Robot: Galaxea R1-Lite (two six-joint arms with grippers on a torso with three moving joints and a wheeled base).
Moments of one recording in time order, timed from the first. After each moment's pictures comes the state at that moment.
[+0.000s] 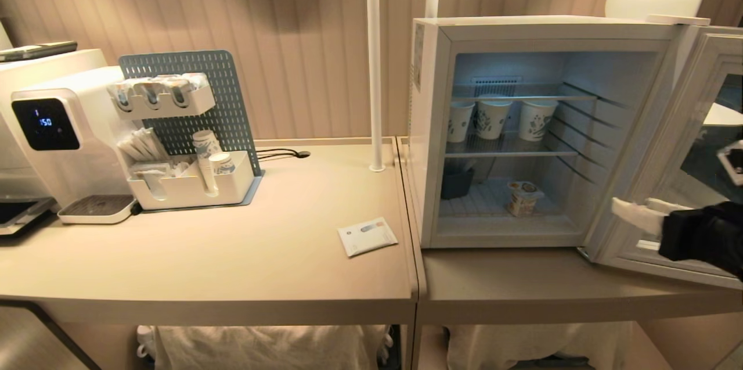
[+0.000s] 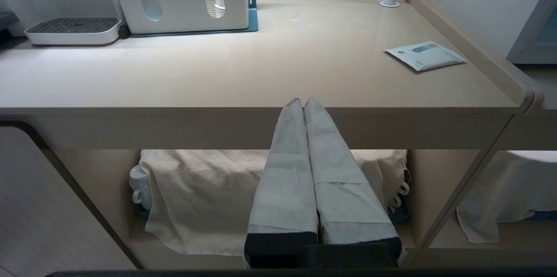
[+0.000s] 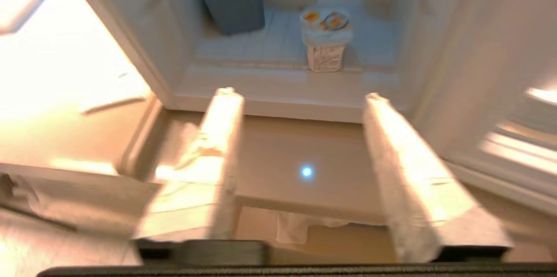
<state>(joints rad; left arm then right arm) 0.00 0.00 0.00 0.00 0.00 -0.01 -0.02 1.29 -0.40 -0.60 0.19 0.03</state>
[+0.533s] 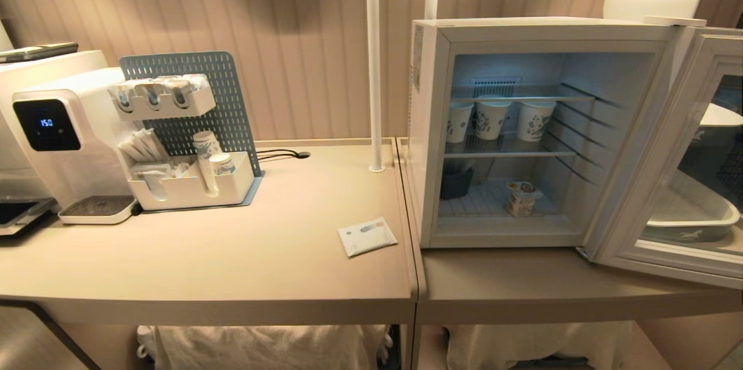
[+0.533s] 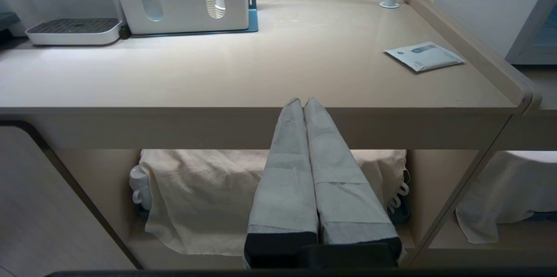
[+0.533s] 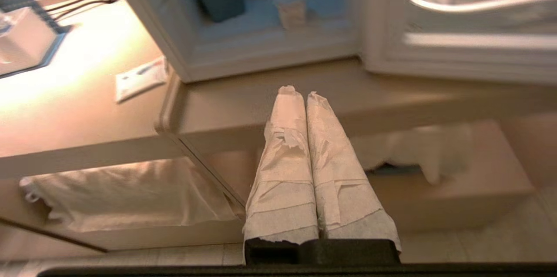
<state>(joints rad) 0.00 0.00 0.00 0.00 0.00 -0.01 -0.03 0.52 -0.51 0.25 0.05 0.16</state>
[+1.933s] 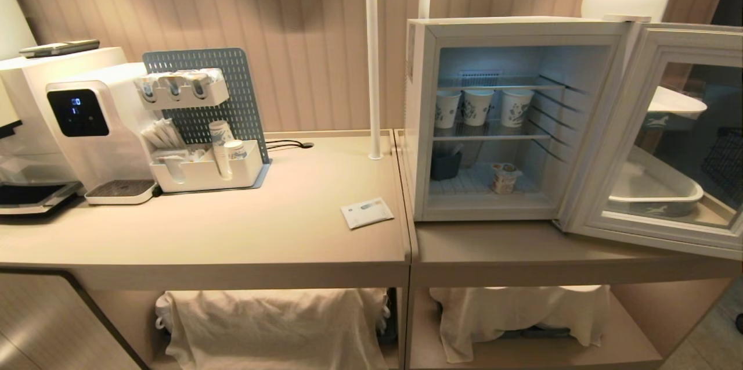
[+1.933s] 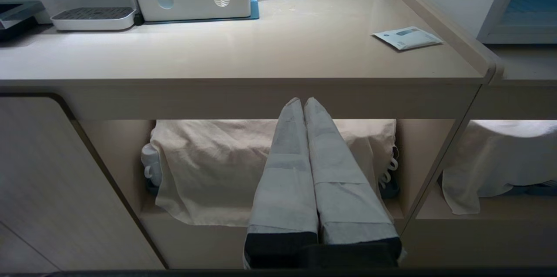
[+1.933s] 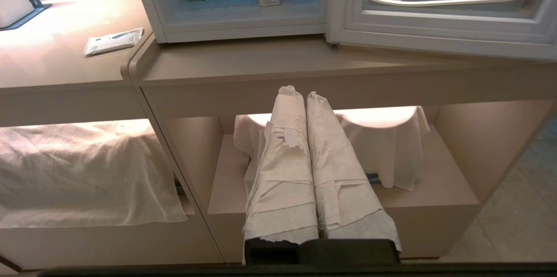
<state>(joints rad) 0.00 0.00 0.00 0.00 0.00 -0.01 0.00 0.00 -0.03 0.09 -0.01 0.01</state>
